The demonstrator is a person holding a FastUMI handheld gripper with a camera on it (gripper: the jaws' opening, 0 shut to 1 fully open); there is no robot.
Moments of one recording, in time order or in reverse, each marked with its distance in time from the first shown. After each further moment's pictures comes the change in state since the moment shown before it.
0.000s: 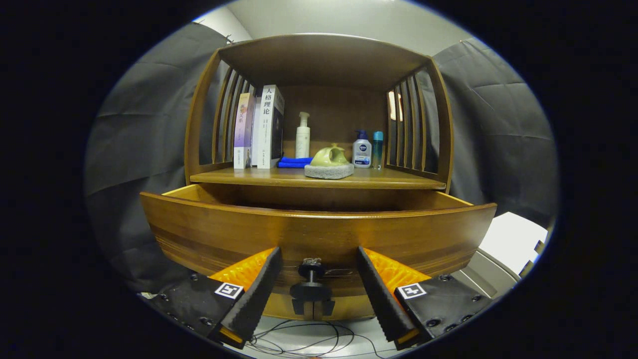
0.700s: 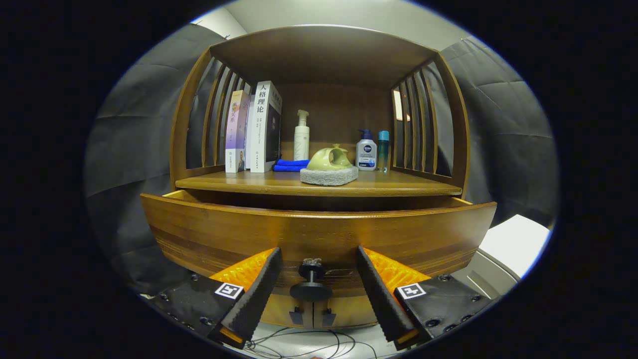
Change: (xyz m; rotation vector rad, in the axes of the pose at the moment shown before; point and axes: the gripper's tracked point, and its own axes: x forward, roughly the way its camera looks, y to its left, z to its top) arm 0.049 -0.006 0.010 -0.011 -0.014 0.021
